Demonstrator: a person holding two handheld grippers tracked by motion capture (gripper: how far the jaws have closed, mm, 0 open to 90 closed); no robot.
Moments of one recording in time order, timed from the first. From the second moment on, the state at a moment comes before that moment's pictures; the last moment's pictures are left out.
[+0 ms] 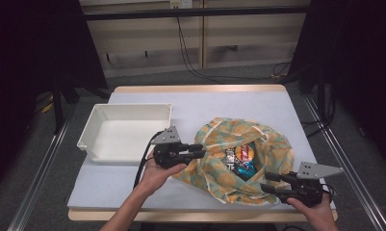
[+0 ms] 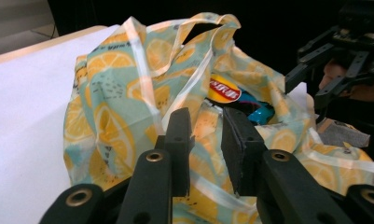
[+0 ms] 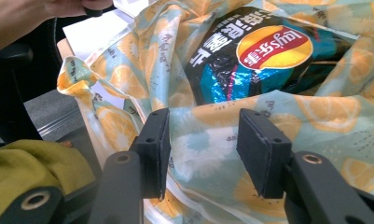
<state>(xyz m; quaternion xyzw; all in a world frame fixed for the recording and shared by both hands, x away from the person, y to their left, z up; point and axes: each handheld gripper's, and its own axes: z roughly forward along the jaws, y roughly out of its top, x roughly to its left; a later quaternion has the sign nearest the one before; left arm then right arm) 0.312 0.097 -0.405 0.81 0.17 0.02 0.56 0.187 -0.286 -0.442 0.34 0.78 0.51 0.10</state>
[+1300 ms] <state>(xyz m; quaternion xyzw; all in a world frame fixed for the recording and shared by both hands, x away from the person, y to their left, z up) 0.292 0.005 -0.400 0.84 0.06 -0.04 0.53 0.190 -0.298 -0.439 0.36 0.77 0.51 0.13</state>
